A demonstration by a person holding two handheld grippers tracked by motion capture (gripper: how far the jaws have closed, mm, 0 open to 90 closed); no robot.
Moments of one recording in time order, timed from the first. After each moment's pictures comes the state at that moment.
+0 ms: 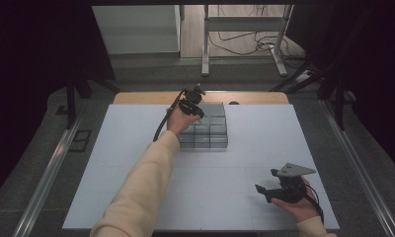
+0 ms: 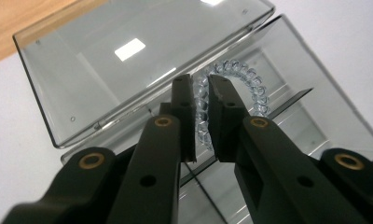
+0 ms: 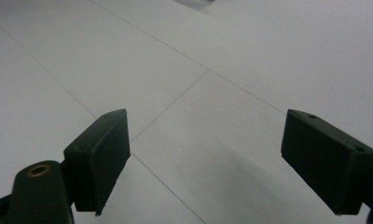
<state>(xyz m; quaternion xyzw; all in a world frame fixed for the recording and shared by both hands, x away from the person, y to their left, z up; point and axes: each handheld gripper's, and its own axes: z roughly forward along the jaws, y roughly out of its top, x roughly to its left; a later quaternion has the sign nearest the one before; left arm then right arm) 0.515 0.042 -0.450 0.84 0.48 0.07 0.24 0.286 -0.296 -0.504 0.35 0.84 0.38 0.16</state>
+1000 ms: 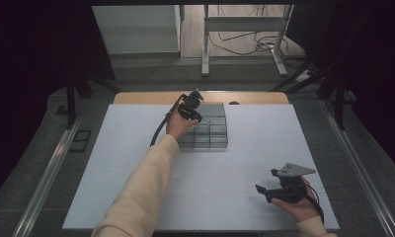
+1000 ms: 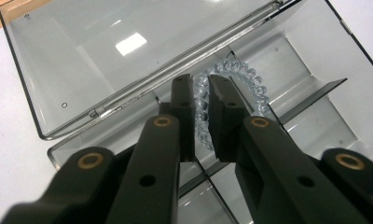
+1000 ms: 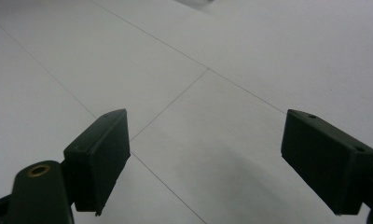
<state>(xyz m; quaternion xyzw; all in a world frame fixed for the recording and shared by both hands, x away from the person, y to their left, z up) 0.517 0.046 -0.471 0.83 0.49 0.07 0.24 0.286 -0.297 -0.504 0.35 0.84 0.38 0.16</state>
